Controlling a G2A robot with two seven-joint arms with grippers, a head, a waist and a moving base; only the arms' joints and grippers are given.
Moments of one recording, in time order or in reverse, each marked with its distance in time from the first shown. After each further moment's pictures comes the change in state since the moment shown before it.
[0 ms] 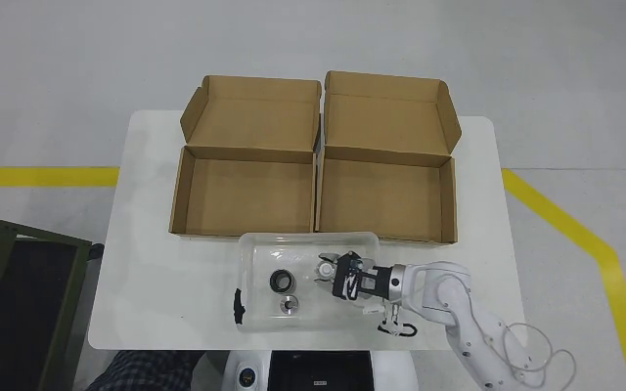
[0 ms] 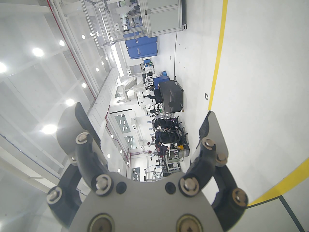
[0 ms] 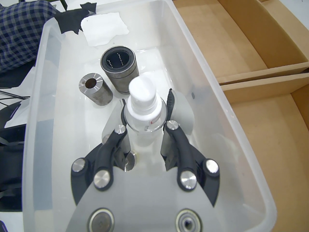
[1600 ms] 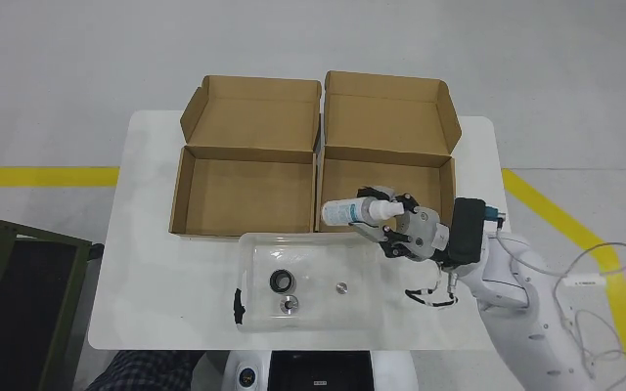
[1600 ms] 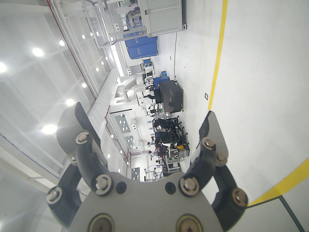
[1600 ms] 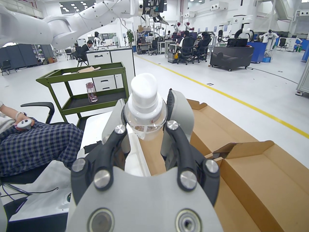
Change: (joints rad) left arm 0.000 0.000 0.000 0.000 0.000 0.000 0.000; right arm 0.045 0.036 0.246 -0.154 0.551 -0.034 -0.211
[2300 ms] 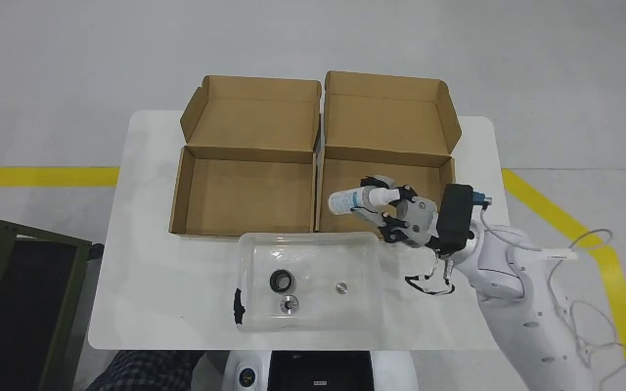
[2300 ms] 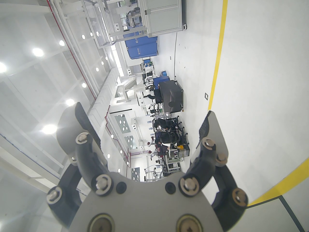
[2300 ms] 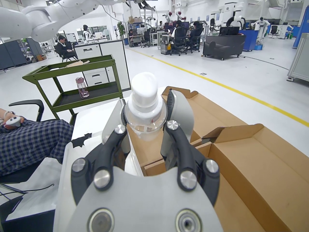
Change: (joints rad) left arm 0.000 0.000 0.000 0.000 0.000 0.000 0.000; right arm 0.050 -0.002 -0.027 0.092 -0.053 0.036 0.032
